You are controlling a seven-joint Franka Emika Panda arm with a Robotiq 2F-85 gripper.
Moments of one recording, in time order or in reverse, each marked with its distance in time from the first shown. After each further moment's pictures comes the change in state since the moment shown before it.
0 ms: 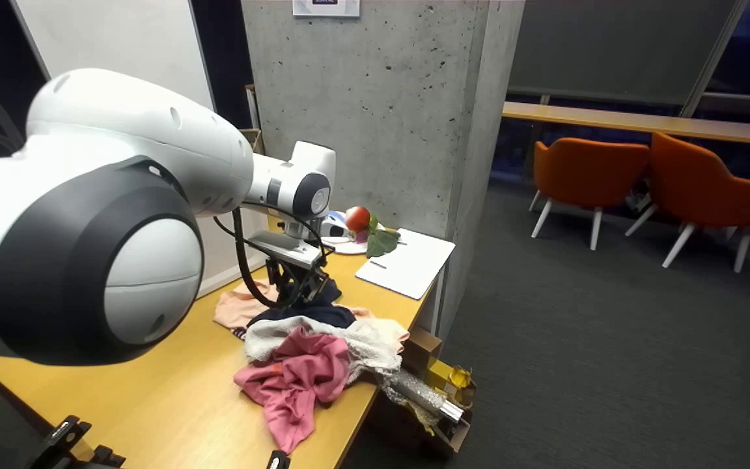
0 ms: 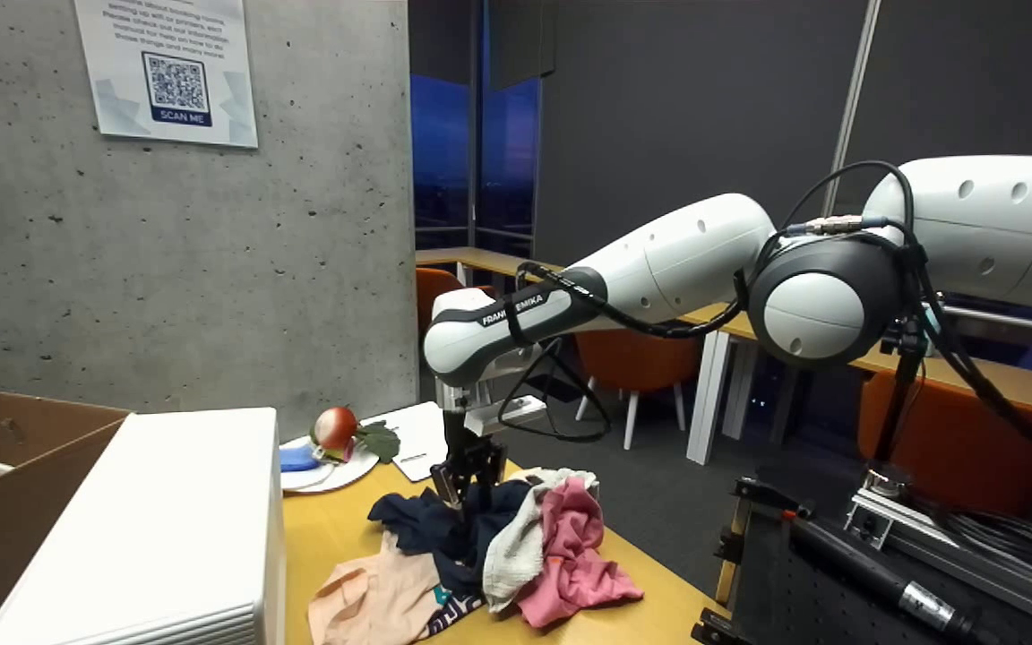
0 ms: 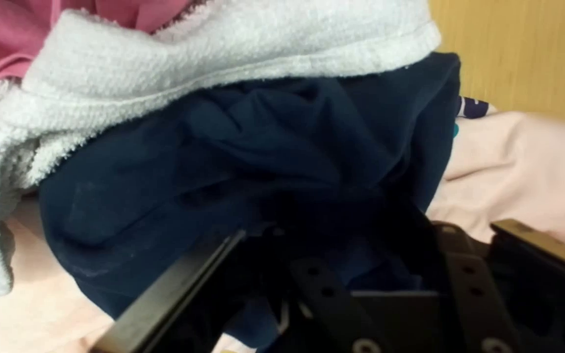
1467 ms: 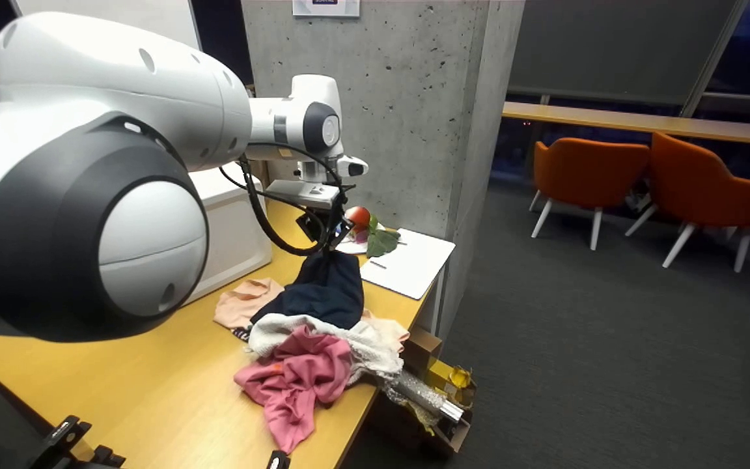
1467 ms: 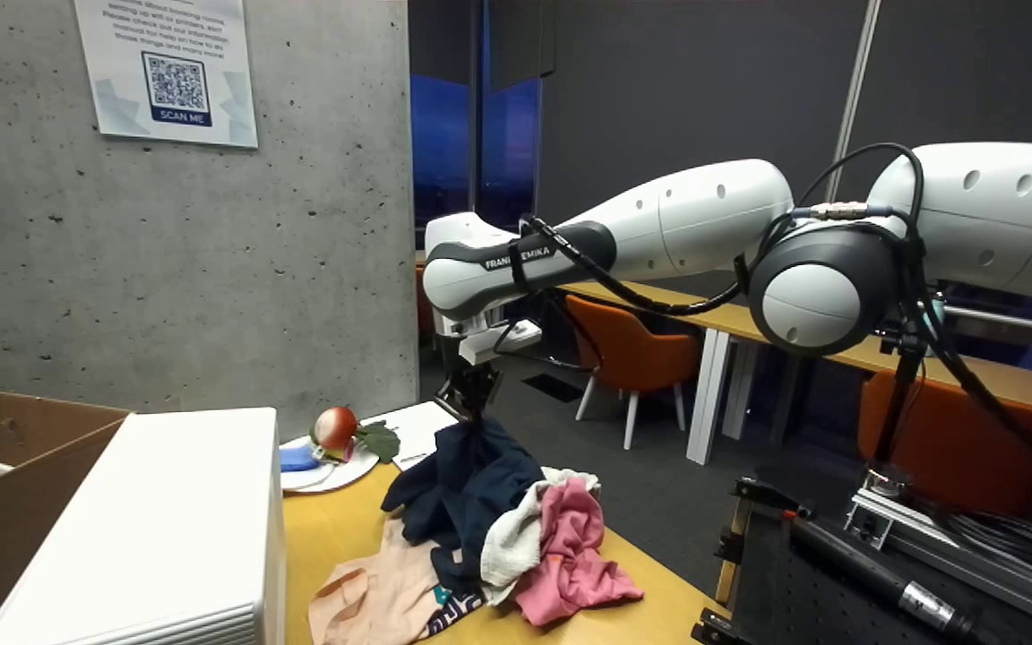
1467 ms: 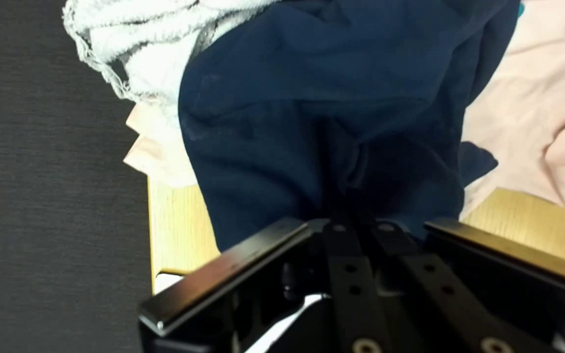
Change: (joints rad) arm -0.005 -0.043 -0.081 0.182 -0.138 -0.080 0.099
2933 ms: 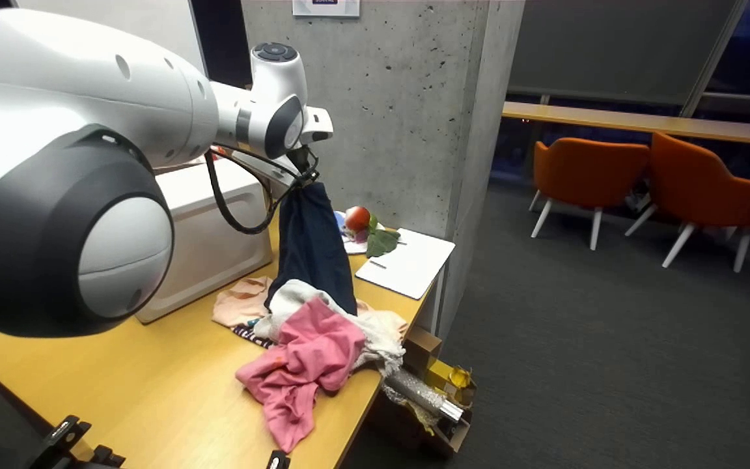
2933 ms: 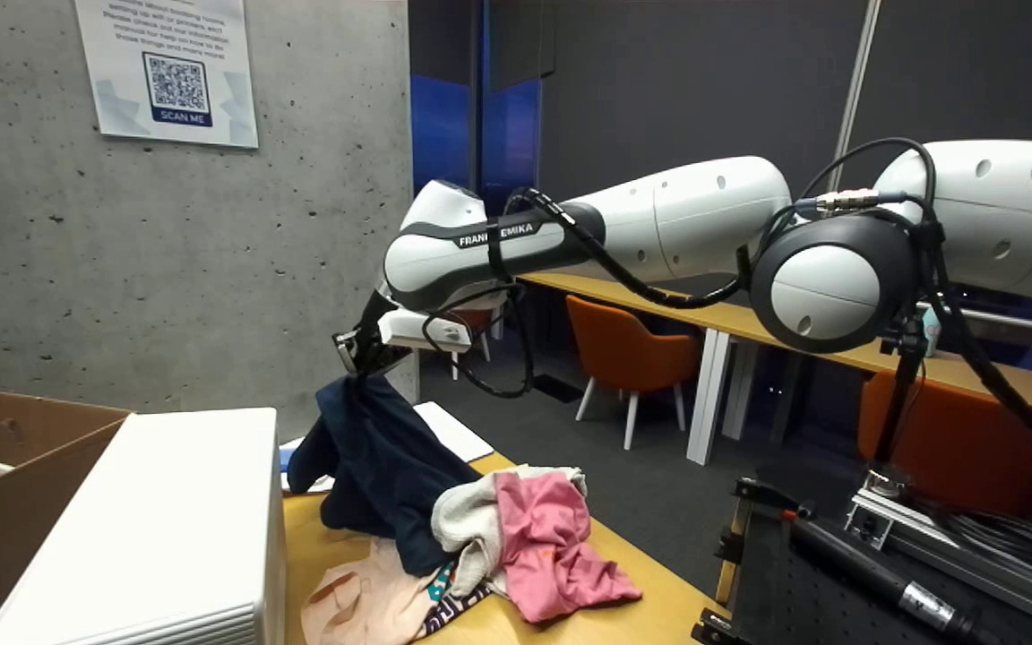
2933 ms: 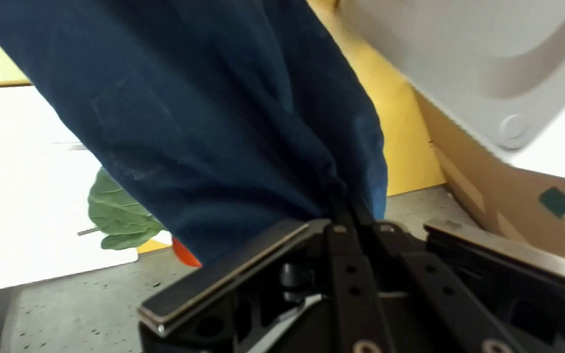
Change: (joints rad) arm 0.051 -0.003 0.174 -0.001 0.111 0.577 0.046
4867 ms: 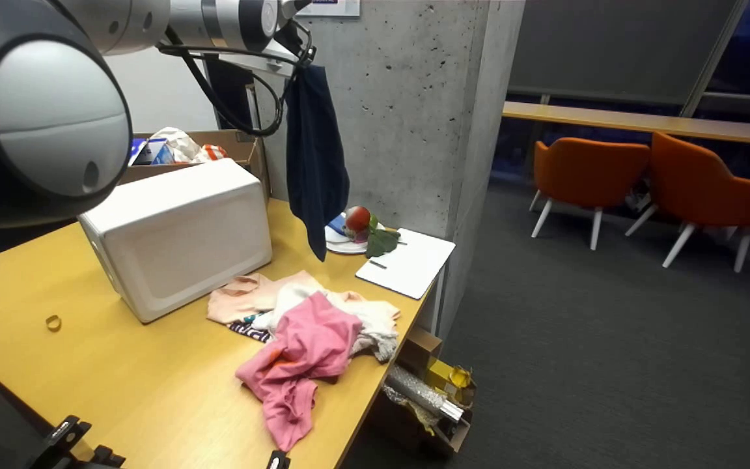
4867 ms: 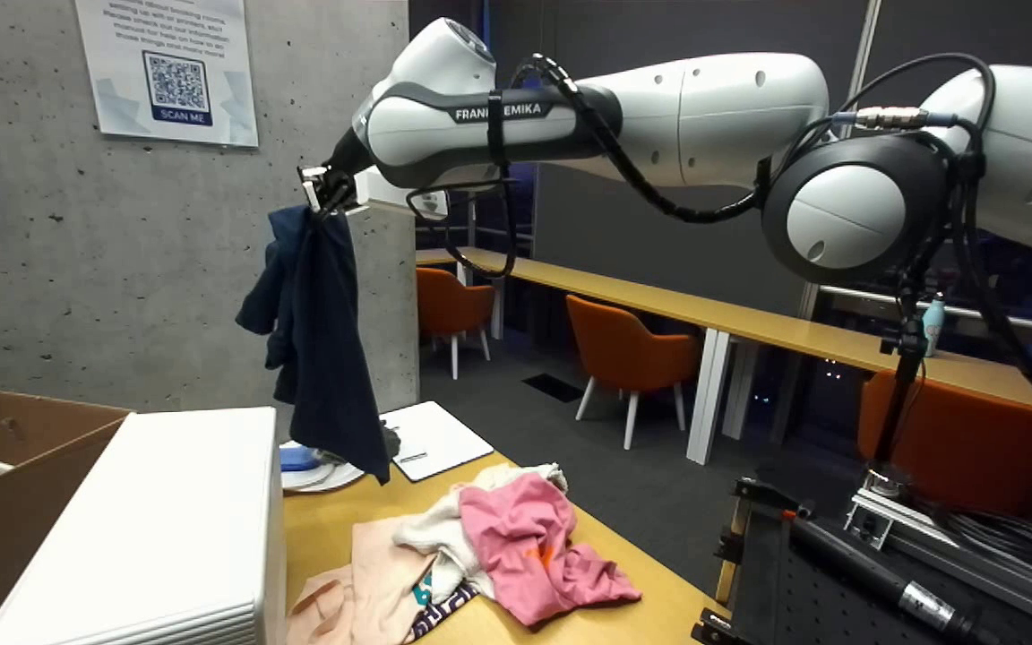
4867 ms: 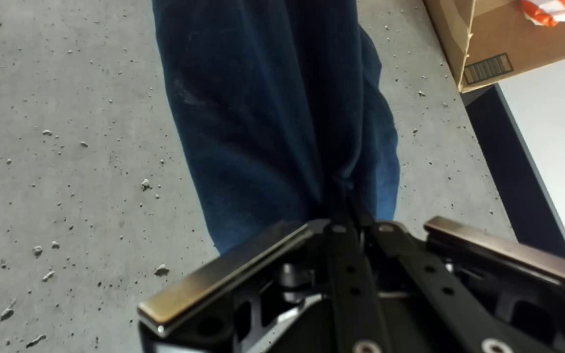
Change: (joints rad) arm 0.046 -0.198 -0.106 0.029 -0.091 0.203 -0.055
